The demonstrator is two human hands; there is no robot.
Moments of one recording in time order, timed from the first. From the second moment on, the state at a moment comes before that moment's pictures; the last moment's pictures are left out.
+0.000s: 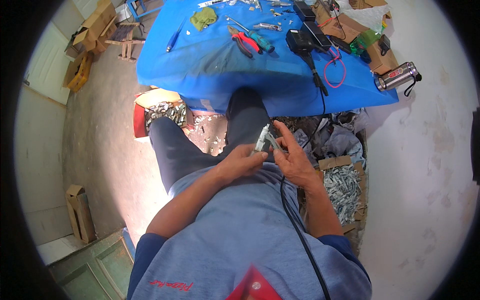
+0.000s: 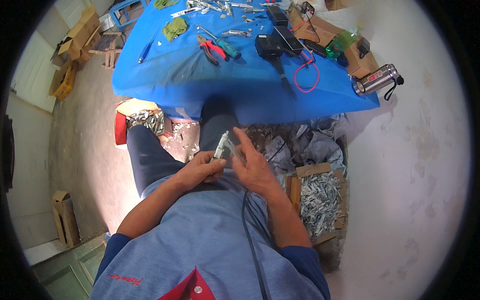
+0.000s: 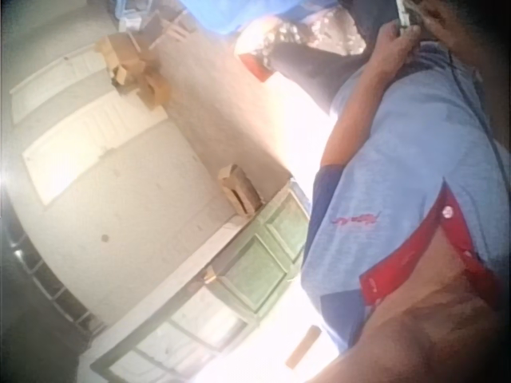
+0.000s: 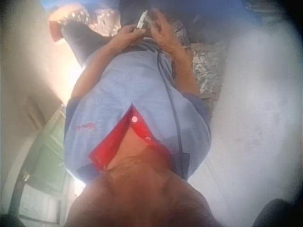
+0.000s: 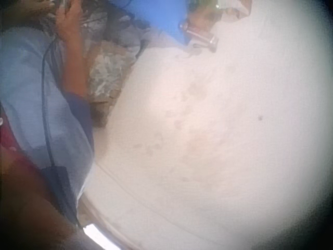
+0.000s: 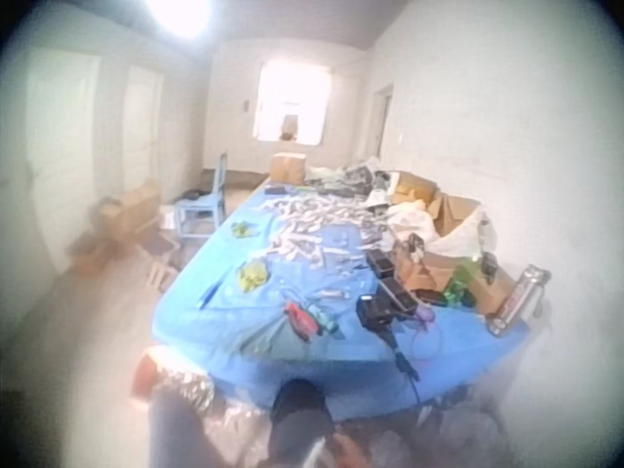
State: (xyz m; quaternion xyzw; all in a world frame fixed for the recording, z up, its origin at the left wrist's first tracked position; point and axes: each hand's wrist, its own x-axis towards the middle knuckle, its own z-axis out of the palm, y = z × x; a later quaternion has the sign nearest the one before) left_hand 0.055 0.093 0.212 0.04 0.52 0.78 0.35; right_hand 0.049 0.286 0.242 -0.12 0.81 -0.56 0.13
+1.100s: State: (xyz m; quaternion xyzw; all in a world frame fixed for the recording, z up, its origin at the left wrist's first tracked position) left_hand 0.053 0.099 0.216 0.09 0.66 0.63 0.40; right_hand 0.035 0.291 0.247 -0.35 0.92 -0.18 0.06
